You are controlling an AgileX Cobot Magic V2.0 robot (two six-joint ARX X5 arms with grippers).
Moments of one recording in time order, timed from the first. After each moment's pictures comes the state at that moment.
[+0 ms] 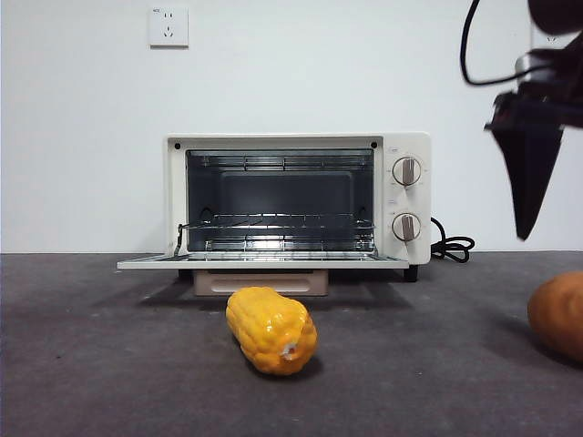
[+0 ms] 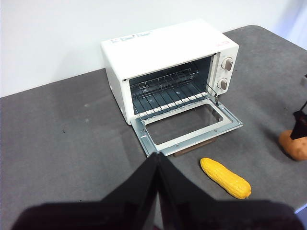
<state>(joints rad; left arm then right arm) -0.55 0.76 1.67 -1.32 -0.17 -0.05 0.27 1.37 0.97 -0.91 -0.08 0.29</state>
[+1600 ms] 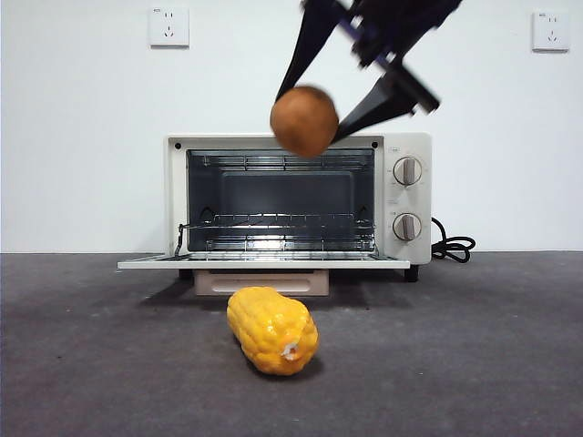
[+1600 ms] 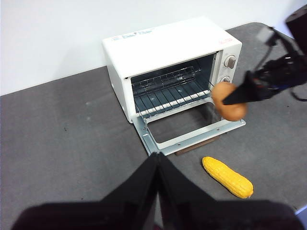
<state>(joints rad) -0.55 0.77 1.67 -1.32 -0.18 -0.05 0.54 1.60 1.34 -0.46 -0.32 0.41</state>
